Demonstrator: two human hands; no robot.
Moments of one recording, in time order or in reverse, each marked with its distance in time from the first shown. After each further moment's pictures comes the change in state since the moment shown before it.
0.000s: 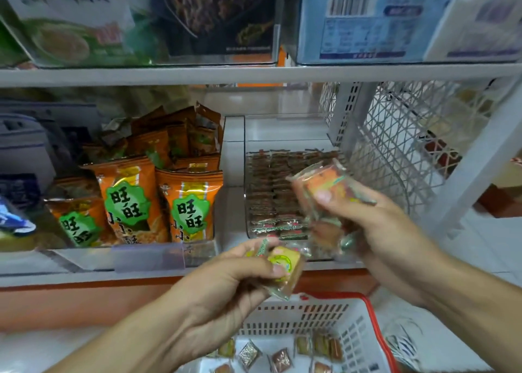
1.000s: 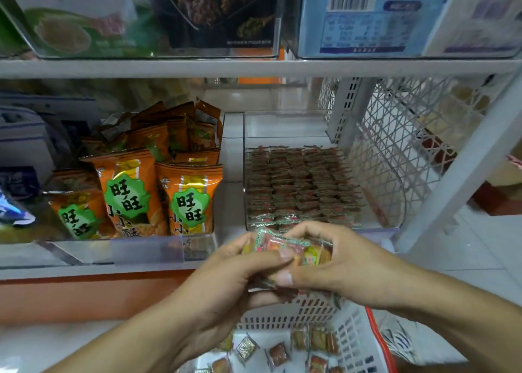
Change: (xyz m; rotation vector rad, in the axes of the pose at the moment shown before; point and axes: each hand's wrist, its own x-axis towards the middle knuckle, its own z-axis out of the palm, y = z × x) left_hand -0.011 -0.003 0.008 0.248 0.016 0.083; right_hand -0.015 0.012 0.013 -0.555 -0.333 0.127
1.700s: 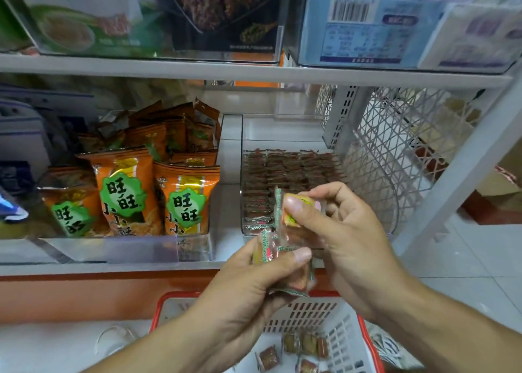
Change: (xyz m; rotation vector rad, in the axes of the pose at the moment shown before) left_hand 0.002 -0.016 0.030 -0.231 0.001 0.082; right_hand 0.009 -0.010 0.018 0.659 0.429 -0.311
